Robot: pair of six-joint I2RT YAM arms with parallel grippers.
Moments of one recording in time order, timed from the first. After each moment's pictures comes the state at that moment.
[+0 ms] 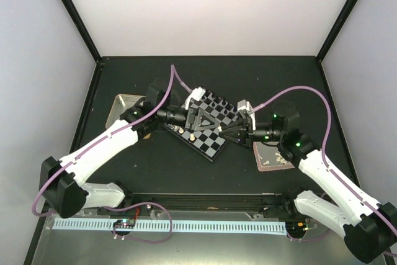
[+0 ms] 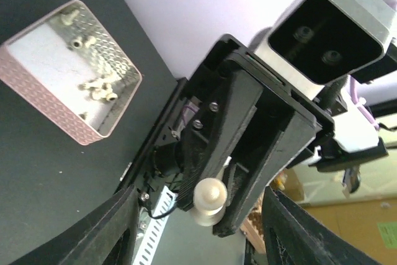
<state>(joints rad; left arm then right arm) -0.65 1.26 1.07 -0.25 0.91 -0.72 0.52 0.91 0.69 -0.05 -0.96 0.27</state>
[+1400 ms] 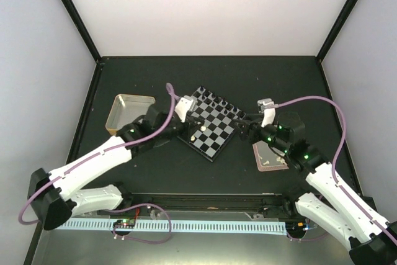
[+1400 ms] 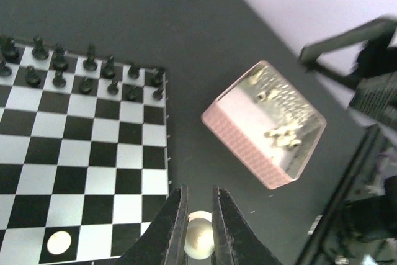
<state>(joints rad) -0.76 1.09 0.90 -0.29 0.25 -0.41 0.54 0.75 0.63 -0.21 -0.31 0.38</state>
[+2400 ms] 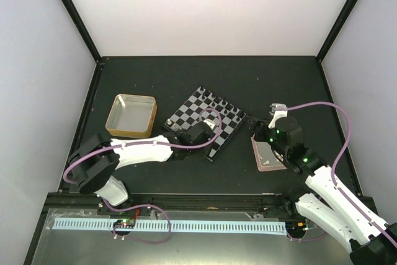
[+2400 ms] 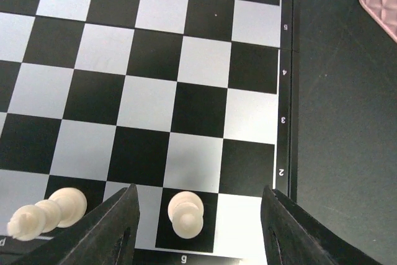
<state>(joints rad) -0.99 1.55 0.82 -0.14 -0.23 -0.42 0.54 0.72 0.56 -0.29 0.10 0.56</state>
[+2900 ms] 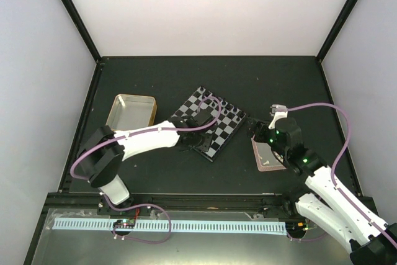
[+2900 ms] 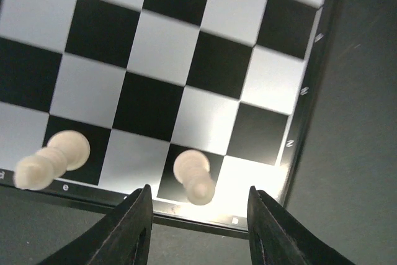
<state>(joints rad) -0.93 1.63 1.08 -0.56 -0.09 -0.58 0.54 0.71 0.55 -0.30 0.10 0.58</state>
